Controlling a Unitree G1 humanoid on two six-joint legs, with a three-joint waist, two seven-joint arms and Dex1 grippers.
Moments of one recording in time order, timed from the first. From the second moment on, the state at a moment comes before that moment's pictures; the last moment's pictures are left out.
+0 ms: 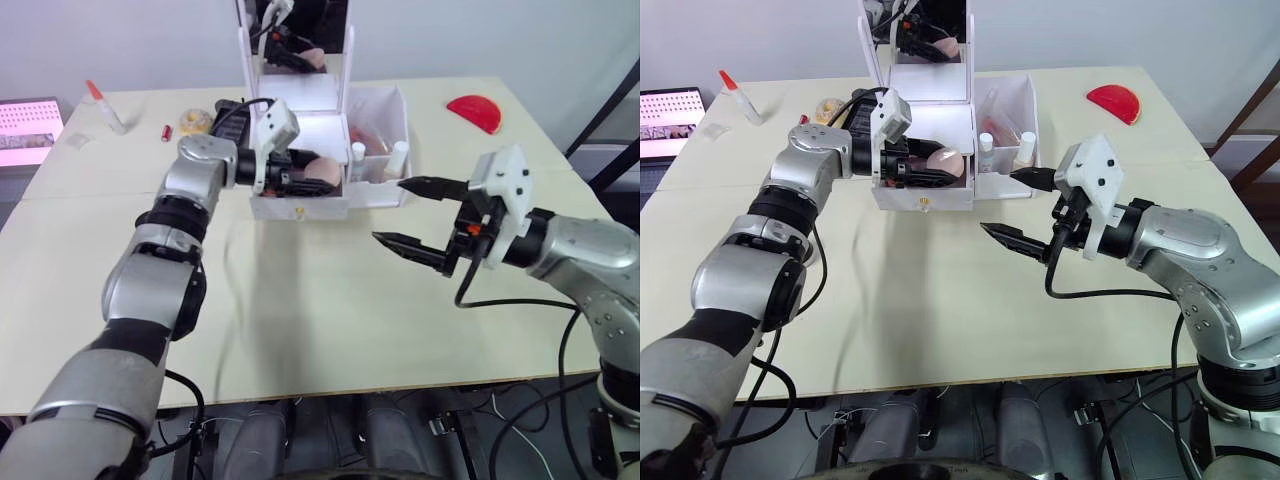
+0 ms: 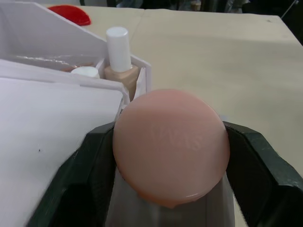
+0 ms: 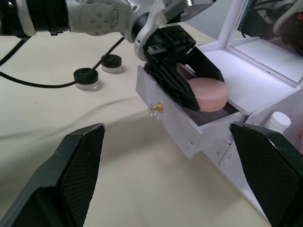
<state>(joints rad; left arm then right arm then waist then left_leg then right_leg) -1.26 0.35 -0.14 1.06 -0.15 0.05 -1.30 -0.43 -0.79 -0.17 -0.61 0.72 0.80 0.72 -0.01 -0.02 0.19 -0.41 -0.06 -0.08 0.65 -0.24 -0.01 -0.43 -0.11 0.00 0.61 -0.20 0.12</state>
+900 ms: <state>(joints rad) -0.98 0.60 -0.03 0.55 -0.29 0.43 -1.56 -0.36 -0.83 -0.23 -0.60 0.73 0.80 0.72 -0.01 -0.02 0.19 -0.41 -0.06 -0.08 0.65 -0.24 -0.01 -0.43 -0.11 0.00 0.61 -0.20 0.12</state>
